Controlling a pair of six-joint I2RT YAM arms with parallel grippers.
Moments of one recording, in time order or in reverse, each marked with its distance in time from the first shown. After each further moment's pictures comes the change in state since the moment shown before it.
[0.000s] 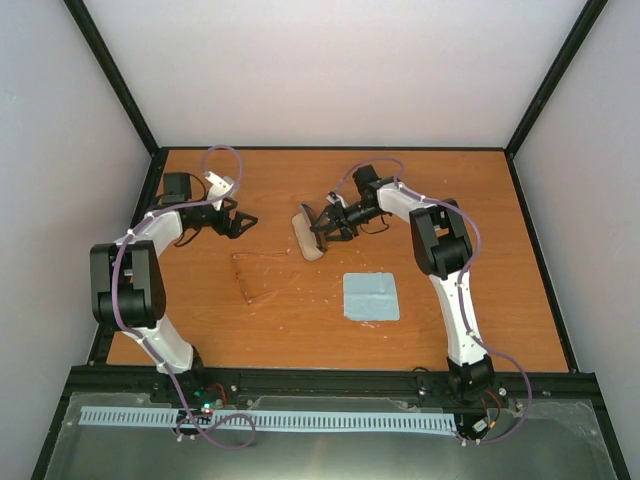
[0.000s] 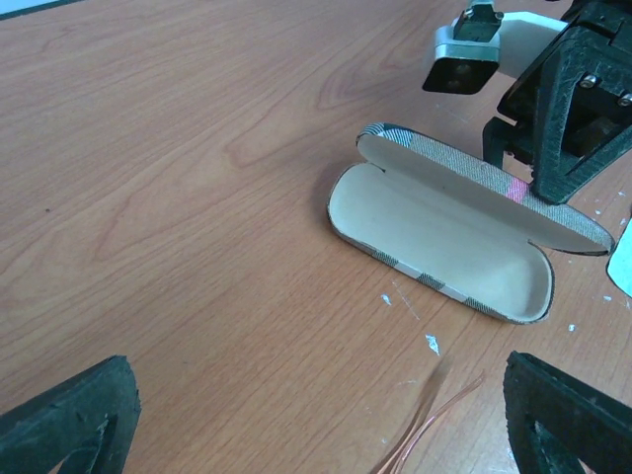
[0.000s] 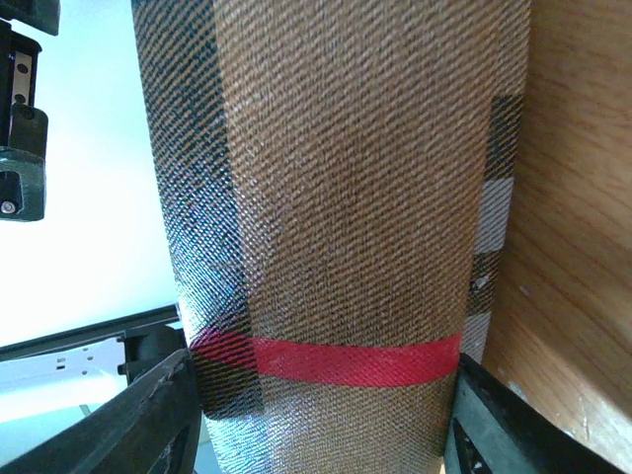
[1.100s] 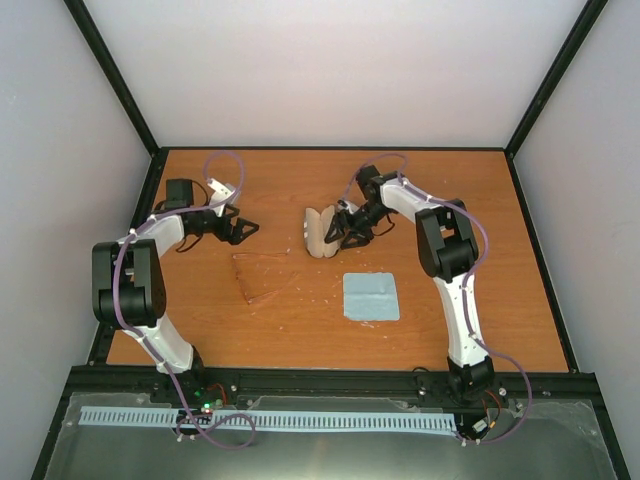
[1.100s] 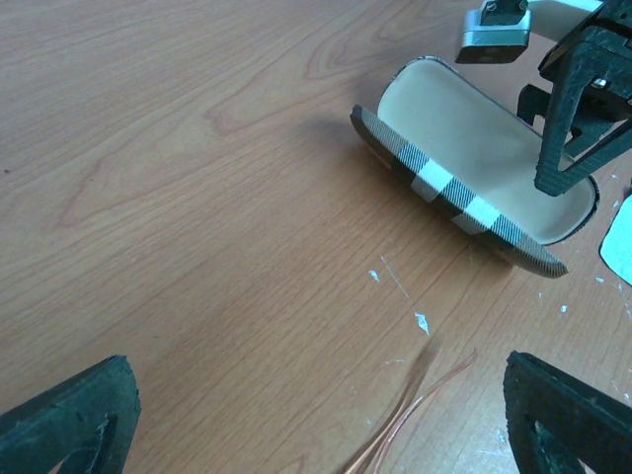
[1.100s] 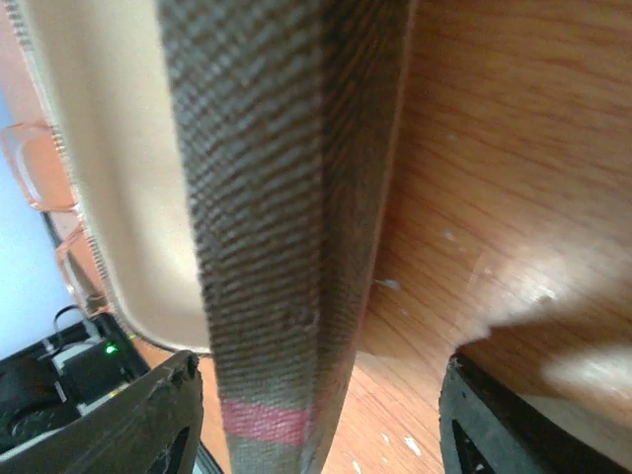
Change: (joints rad) left arm 0.000 0.011 -0.042 0.014 0.005 0.000; right arm 0.000 -0.070 -0.019 -0.221 0.323 -0.066
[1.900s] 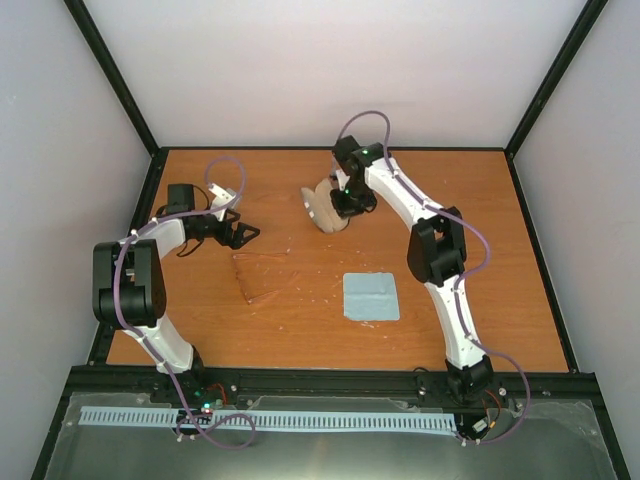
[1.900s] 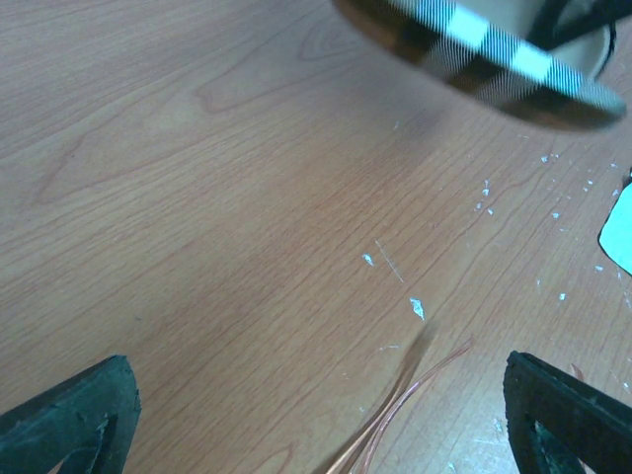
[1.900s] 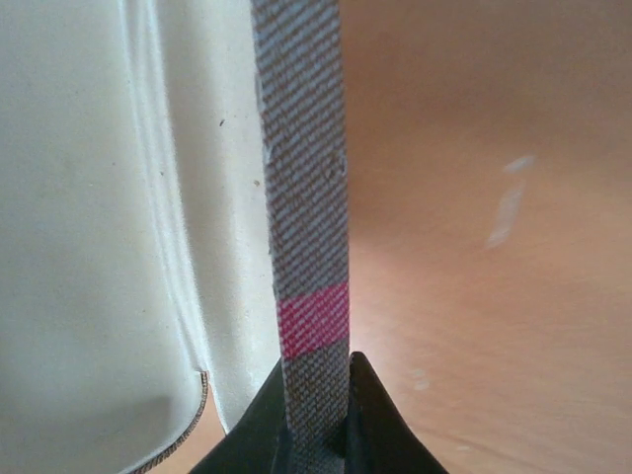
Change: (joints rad) left arm 0.000 0.000 -0.048 0.031 0.004 -0.001; right arm 0.107 0.029 0.401 -0.304 0.592 -0.053
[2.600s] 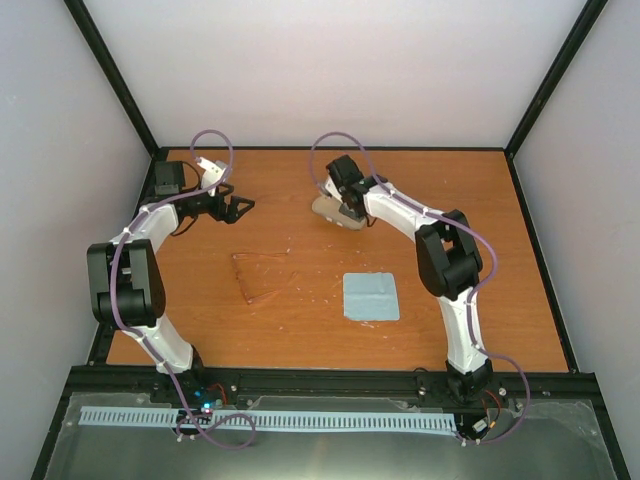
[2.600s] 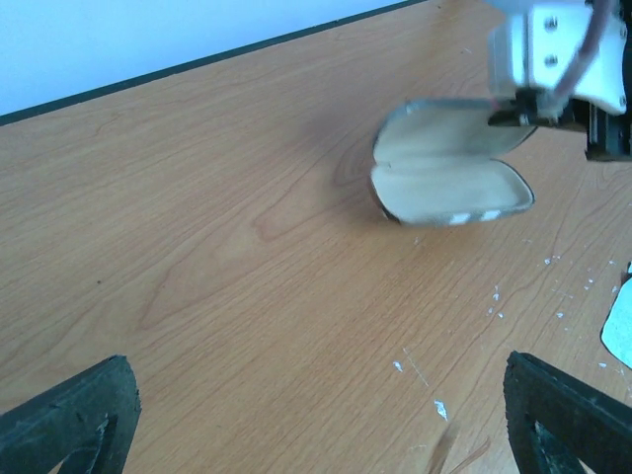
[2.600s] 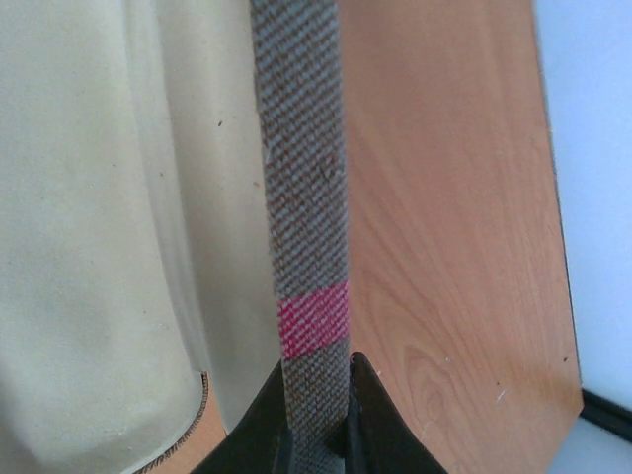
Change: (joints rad) left arm 0.021 0.000 0.174 0.002 0.036 -0.095; right arm 0.067 -0.196 -0.411 0.600 0.687 -0.727
